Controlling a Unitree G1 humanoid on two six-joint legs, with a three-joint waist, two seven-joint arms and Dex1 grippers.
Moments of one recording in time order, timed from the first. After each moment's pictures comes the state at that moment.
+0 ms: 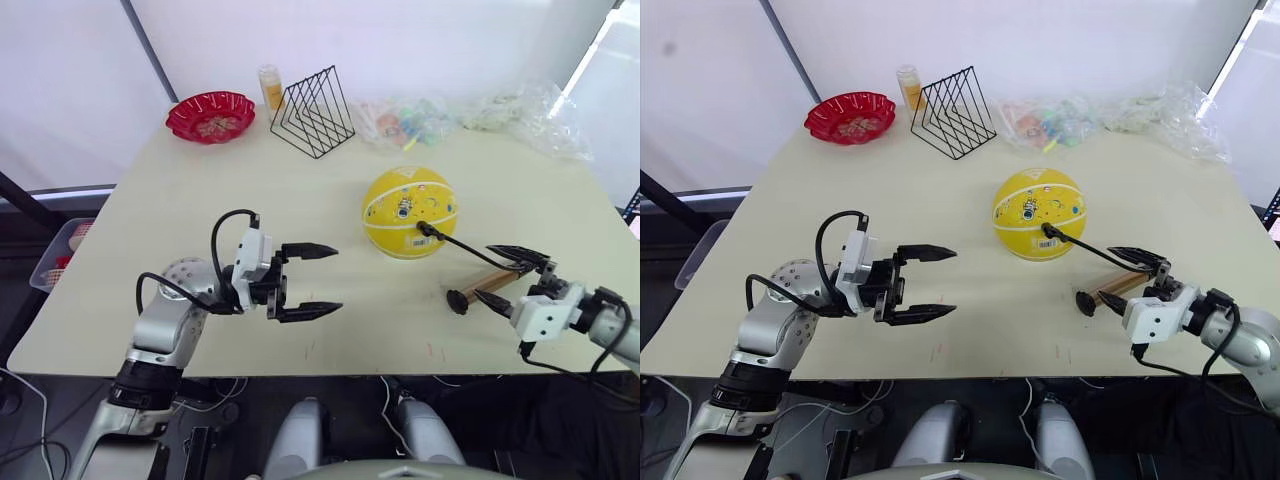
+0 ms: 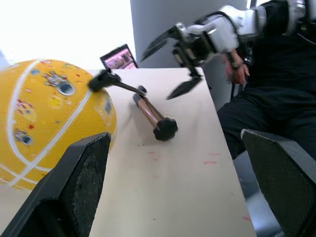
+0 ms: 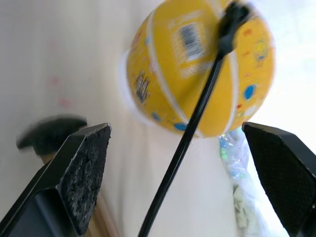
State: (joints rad) left arm -0.34 0.56 -0.05 -0.06 -0.51 0.13 -1.30; right arm 0.12 -0.88 -0.09 -0.02 -0.09 -0.69 0.52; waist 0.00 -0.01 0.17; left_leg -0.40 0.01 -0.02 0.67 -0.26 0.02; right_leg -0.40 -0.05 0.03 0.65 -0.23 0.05
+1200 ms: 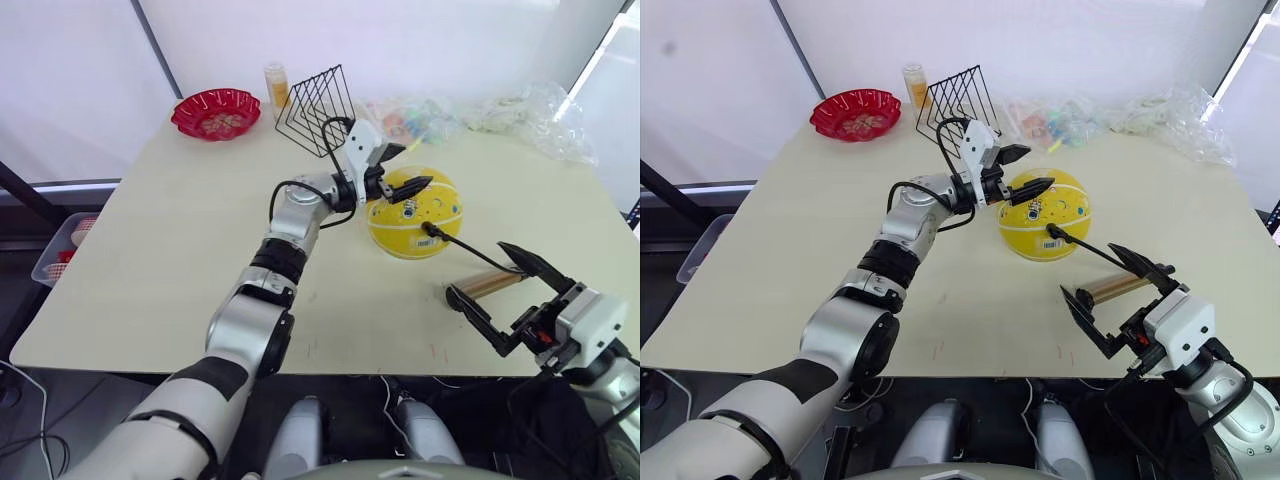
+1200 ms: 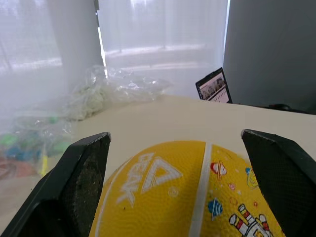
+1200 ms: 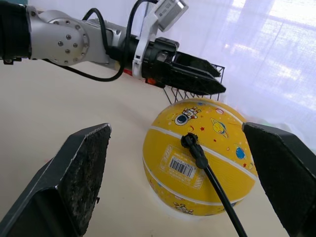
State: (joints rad) left arm -1.08 0.08 -0.09 0.87 -0.18 -0.03 -0.86; right arm 0.38 -0.56 -0.15 -0.70 0.39 -0.07 0.50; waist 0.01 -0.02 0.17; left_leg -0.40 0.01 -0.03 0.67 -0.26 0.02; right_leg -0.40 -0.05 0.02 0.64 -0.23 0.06
